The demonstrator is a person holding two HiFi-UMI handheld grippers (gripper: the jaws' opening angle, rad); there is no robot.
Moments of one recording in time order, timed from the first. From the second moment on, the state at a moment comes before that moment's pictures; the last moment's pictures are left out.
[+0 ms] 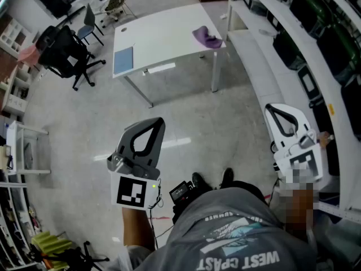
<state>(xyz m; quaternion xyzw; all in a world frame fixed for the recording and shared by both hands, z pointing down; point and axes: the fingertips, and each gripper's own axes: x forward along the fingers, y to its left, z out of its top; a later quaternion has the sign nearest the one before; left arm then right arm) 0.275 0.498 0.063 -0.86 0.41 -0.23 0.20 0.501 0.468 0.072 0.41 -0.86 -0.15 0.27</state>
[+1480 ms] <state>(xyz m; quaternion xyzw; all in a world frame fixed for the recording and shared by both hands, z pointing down) 0.218 0.412 0.086 -0.86 0.42 -0.23 0.18 0.447 0.376 0.087 0.42 -0.86 -0.14 0.27</state>
